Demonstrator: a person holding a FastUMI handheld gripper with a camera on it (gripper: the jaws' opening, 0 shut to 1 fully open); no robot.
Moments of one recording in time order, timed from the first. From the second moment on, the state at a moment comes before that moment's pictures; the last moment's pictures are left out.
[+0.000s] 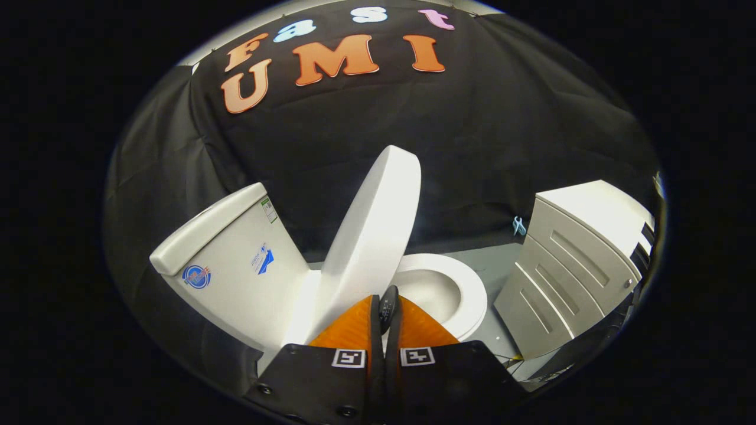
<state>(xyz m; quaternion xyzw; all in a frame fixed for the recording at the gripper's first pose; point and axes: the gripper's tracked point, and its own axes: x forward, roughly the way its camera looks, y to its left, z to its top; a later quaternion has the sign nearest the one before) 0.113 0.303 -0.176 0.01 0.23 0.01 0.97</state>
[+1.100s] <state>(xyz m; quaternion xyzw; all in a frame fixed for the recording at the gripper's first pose) 0.111 0.394 -0.142 -0.11 0.18 -0.02 0.98</state>
